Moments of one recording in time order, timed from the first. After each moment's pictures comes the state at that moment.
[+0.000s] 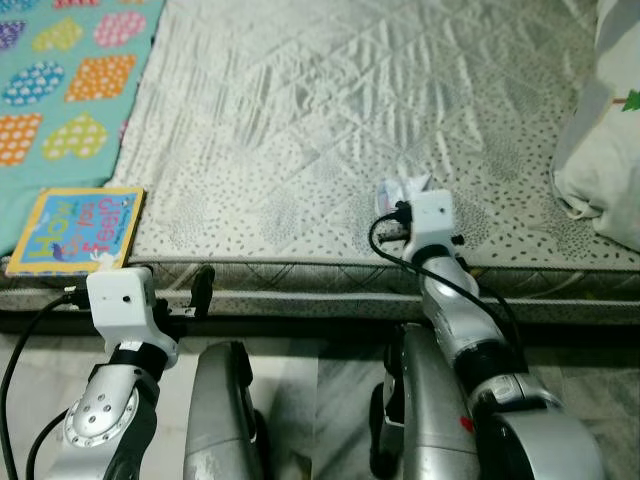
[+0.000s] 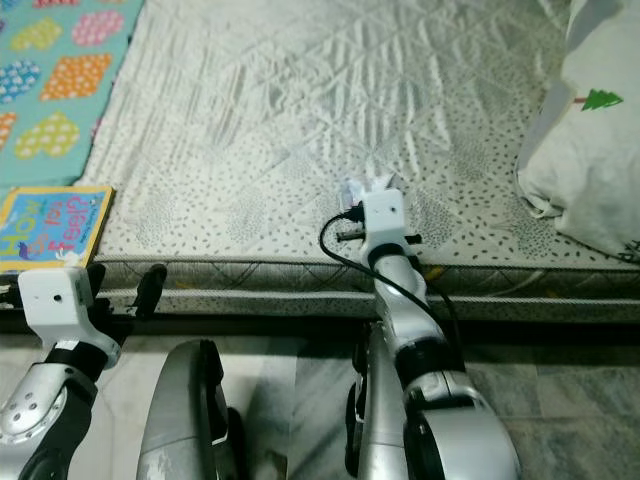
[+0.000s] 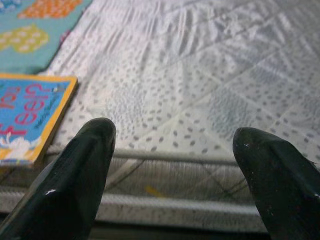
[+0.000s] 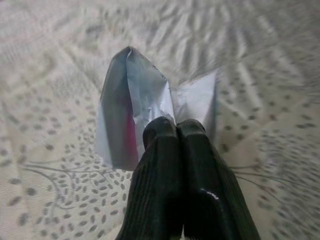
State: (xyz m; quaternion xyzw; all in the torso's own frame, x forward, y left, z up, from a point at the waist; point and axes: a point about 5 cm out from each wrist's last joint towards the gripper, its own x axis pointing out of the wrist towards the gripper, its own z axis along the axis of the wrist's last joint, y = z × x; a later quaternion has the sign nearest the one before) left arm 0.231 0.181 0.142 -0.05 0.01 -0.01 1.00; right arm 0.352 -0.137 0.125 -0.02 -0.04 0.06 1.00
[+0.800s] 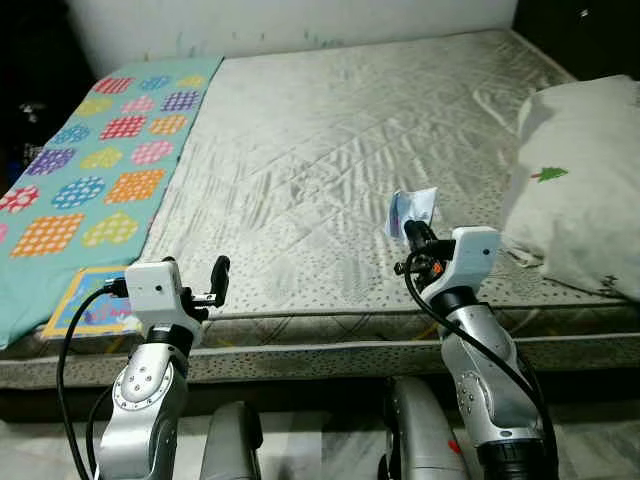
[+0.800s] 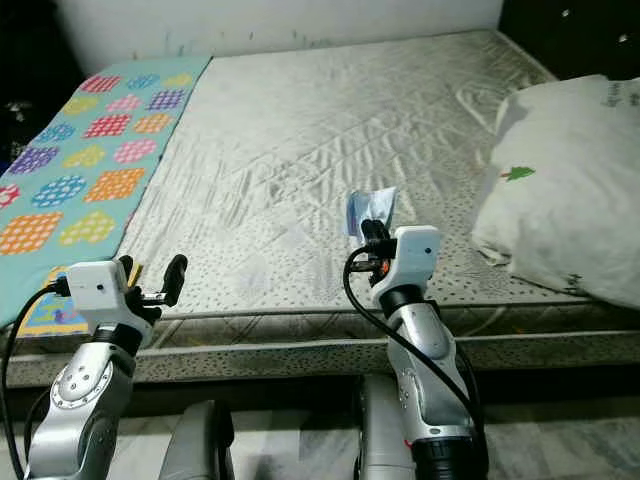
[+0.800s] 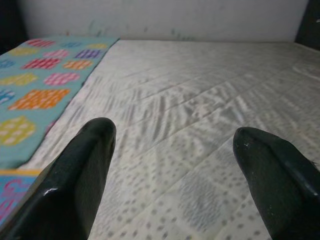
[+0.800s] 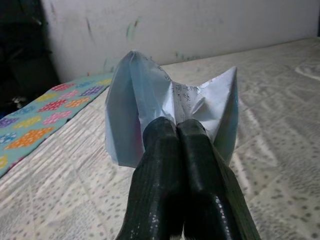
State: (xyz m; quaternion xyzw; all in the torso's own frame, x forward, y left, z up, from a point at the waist) left arm 0.269 0.175 0.115 -0.06 -0.01 -0.01 1.00; right arm 0.305 -0.132 0.140 0.07 -0.06 0.11 0.99
